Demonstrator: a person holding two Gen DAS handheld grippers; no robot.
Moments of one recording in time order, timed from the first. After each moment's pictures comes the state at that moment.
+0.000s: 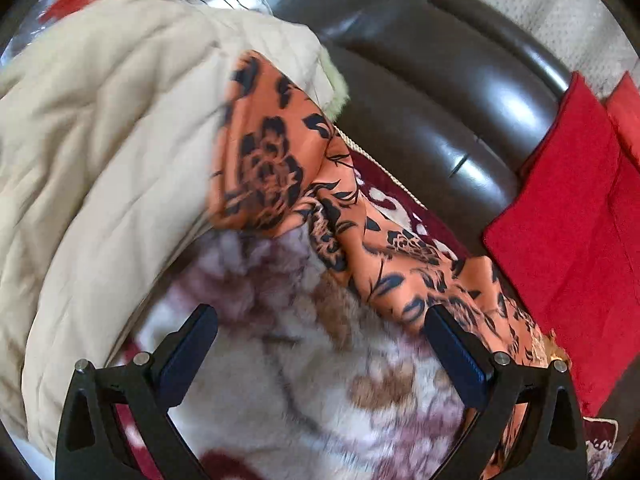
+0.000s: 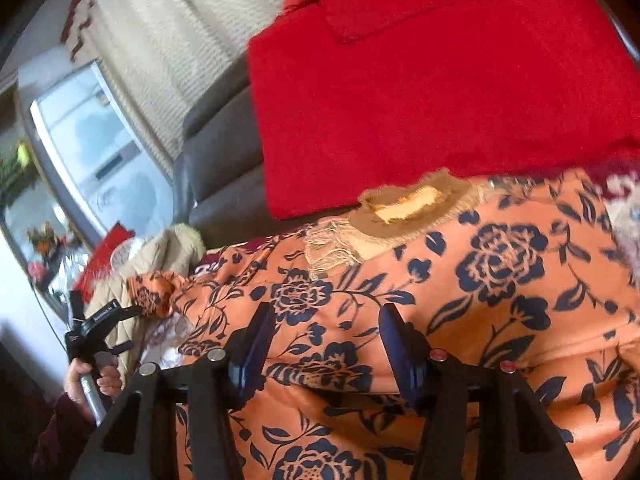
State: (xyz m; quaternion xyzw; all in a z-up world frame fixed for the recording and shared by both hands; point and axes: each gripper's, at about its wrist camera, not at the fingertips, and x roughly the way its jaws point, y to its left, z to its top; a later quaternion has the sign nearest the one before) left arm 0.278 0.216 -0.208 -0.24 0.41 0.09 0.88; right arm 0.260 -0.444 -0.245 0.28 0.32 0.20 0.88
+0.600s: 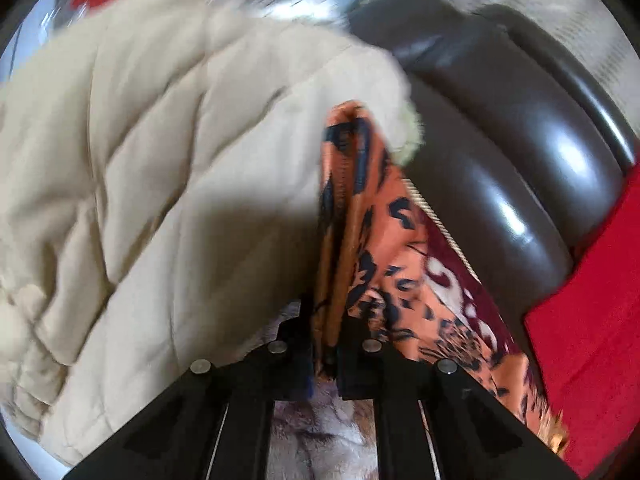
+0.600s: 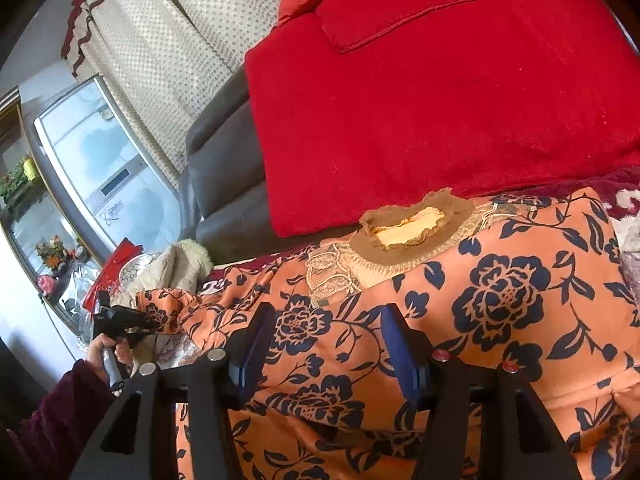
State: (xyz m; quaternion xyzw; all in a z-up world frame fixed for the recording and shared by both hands) left arm 0.313 0.253 -0.188 -0.26 0.40 0.18 0.86; right arm 0.273 -0.459 -0.219 0.29 0.30 0.21 0.89
